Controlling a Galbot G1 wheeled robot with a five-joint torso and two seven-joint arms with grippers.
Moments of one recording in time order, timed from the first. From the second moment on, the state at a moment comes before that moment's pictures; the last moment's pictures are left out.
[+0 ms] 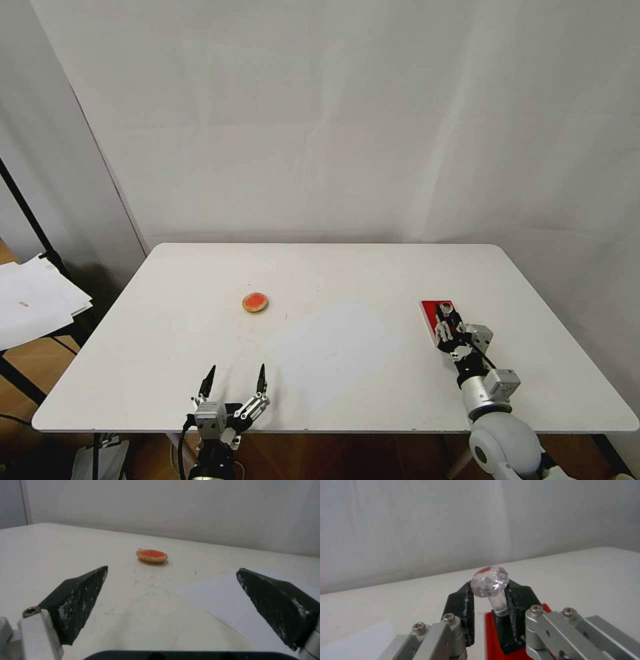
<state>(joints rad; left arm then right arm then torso) 1.70 -1.56 -0.48 -2.07 -0.11 -0.28 0.02 -1.23 1.01 0.28 1.85 0.54 0.15 0.30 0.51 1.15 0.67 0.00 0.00</state>
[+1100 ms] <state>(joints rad) 1.70 -1.56 -0.48 -2.07 -0.11 -0.28 0.02 -1.03 1.00 -0.16 1.94 0.78 0.16 0.24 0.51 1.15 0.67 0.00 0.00</state>
